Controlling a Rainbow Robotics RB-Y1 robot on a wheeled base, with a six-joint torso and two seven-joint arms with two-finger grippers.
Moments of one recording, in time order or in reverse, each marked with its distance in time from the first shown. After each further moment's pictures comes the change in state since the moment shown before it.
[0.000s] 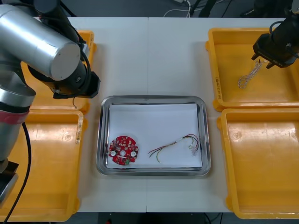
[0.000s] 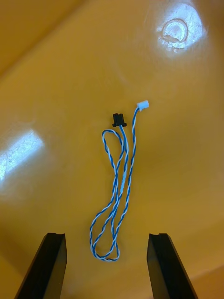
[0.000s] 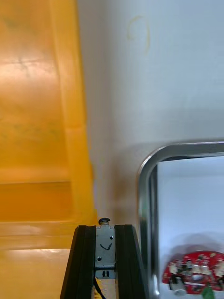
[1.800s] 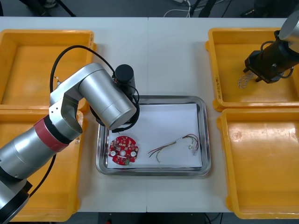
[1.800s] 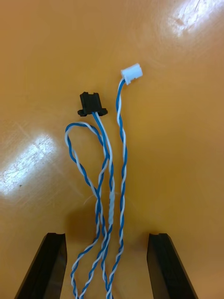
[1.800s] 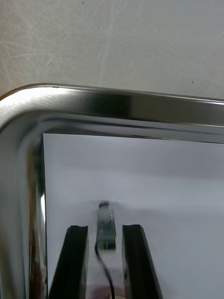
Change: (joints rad) right arm -0.005 0.000 -0.004 0.266 -0.079 -0.274 -0.001; left arm 0.000 -0.043 -0.418 0.146 -0.062 -0.279 0.476
